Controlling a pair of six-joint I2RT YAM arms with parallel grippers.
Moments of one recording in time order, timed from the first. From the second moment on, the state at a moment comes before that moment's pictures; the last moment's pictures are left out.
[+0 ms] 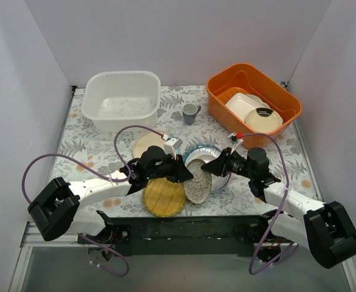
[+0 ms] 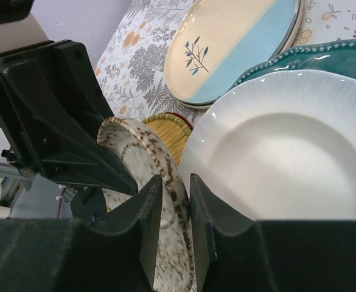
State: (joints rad) left arm -0.86 1.31 0.61 0.25 0.28 -0.63; right arm 0.44 1.07 0.29 0.57 -0.67 0.63
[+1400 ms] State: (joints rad) left arm -0.84 1.28 0.69 0.12 0.13 -0.63; right arm 0.44 0.80 0.29 0.30 -0.51 0.55
